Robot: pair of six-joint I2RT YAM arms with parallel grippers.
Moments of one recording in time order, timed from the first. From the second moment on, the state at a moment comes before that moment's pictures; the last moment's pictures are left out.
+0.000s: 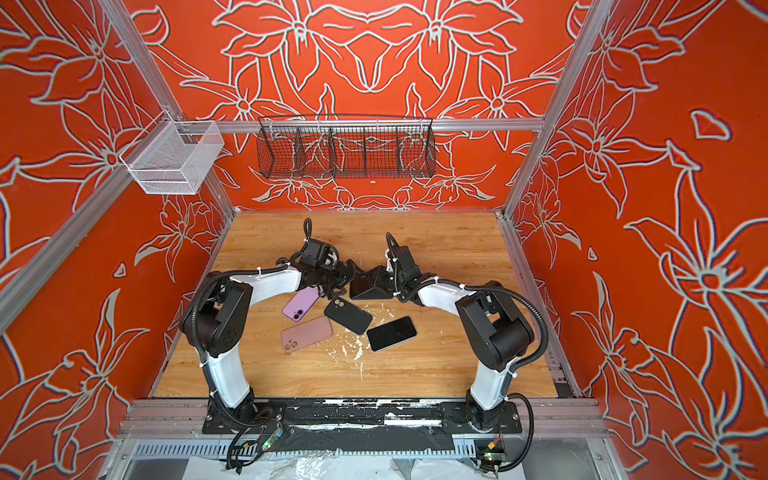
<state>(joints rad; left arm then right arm) -0.36 1.88 1.13 -0.15 0.48 -0.95 0.54 1.77 0.99 0.09 -0.30 0.87</state>
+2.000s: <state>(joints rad) -0.37 1.95 1.16 -0.05 0.50 -0.99 0.52 1.80 0.99 -0.03 -0.24 0.82</state>
